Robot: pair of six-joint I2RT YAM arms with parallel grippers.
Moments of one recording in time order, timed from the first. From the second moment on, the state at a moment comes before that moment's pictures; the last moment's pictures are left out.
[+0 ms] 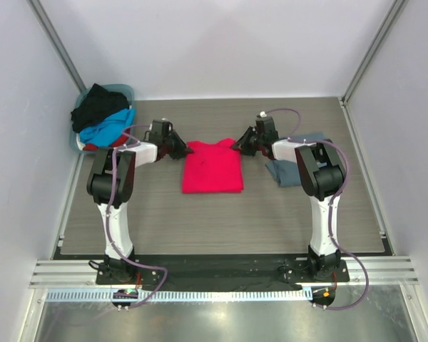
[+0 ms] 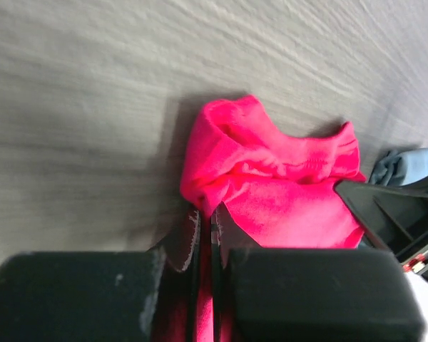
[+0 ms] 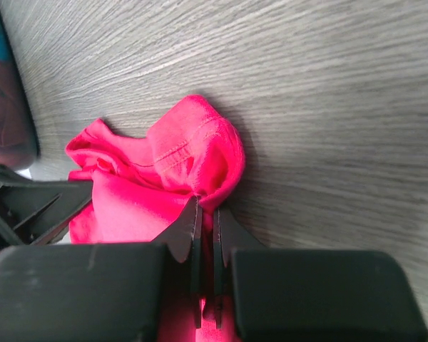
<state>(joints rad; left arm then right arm) -0.23 2.07 1.26 0.05 0.30 -0.86 0.32 2.15 1.32 0.16 -0.33 0.84</state>
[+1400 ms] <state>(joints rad) -1.00 2.31 1.94 -0.09 -0.10 -1.05 -0.35 1.42 1.19 -0.49 -0.20 0.58</state>
